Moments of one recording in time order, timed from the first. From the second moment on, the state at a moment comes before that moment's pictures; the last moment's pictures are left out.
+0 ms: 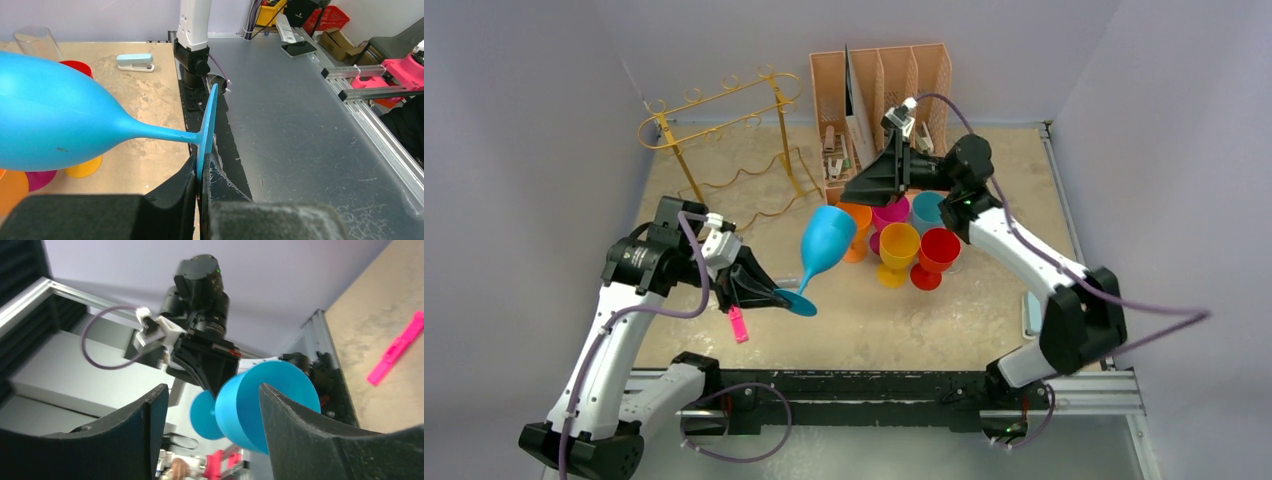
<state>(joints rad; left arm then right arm) -0.24 0.94 1.15 -1.26 1.52 0.93 0.46 1.55 1.15 0.82 -1.13 1.64</state>
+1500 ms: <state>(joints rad) -0.24 0.87 1.15 -1.14 1.52 0.79 0.53 1.39 1.25 0.11 -1.02 1.08</state>
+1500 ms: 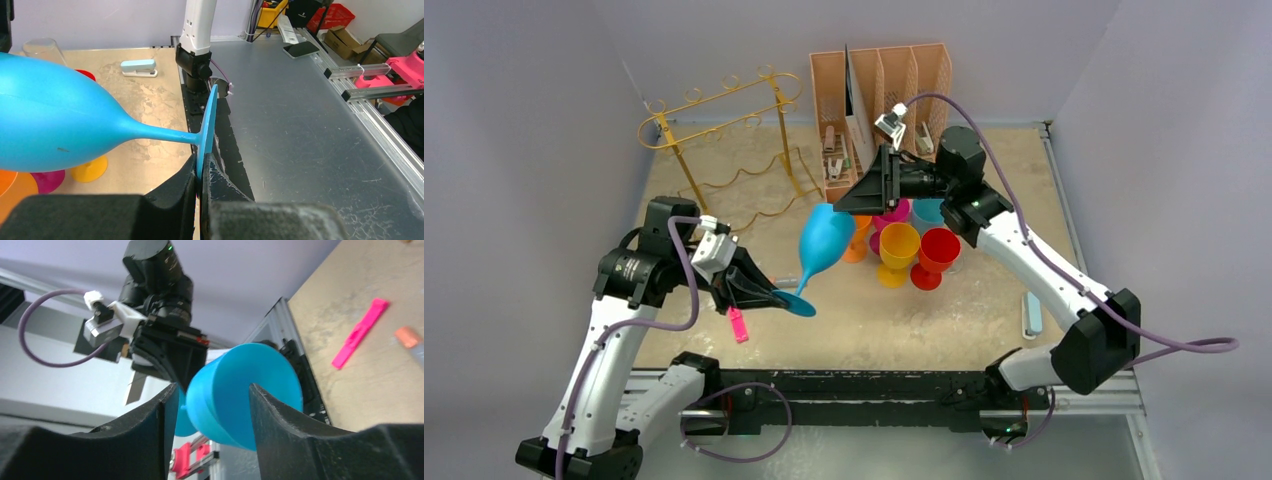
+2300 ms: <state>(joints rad) -0.24 0.88 1.15 -1.15 1.52 0.79 0.56 1.38 1.25 0.21 -1.12 1.19</state>
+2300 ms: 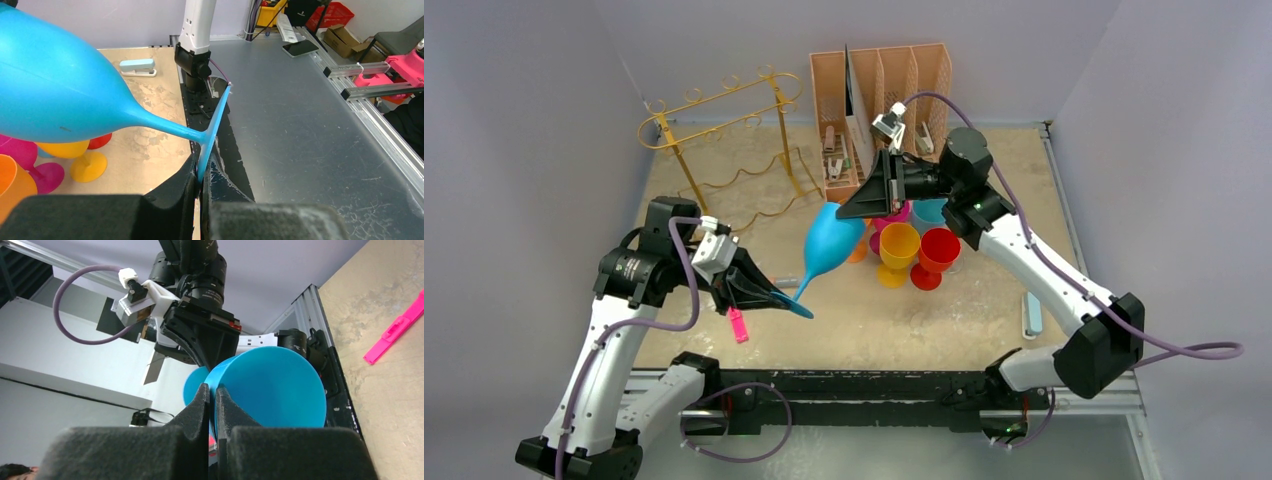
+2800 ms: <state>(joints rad) -0.24 0.87 1.15 -1.12 1.43 0.74 0.56 1.35 1.23 0.12 -1.12 1.12</state>
